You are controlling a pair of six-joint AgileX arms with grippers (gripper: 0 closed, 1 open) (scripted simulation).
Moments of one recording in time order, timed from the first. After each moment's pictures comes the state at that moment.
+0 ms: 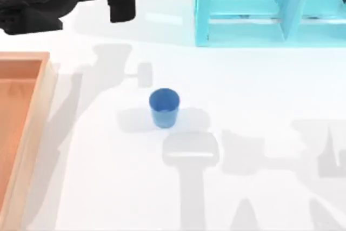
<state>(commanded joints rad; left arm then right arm) -0.44 1.56 1.58 -1.03 0.01 -0.40 0.00 0.00 0.00 0.00 0.00 0.00</state>
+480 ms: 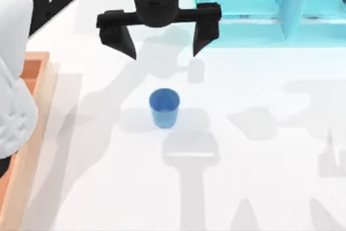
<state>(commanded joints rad) -0.61 2.25 2.27 -1.47 0.01 -0.57 0.00 0.00 0.00 0.00 0.00 0.00</state>
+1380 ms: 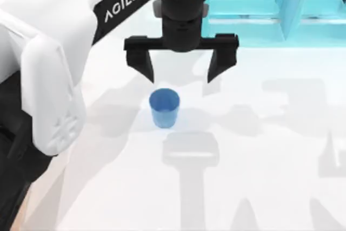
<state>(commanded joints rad) -0.66 2.45 2.41 -1.53 0.01 -0.62 0.00 0.00 0.00 0.00 0.00 0.00</state>
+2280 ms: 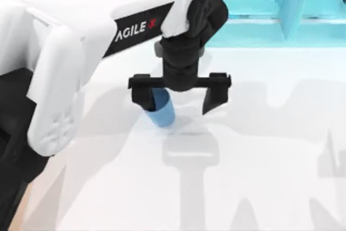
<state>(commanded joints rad) -0.66 2.42 2.03 -1.17 0.01 -0.63 0.00 0.00 0.00 0.00 0.00 0.00</state>
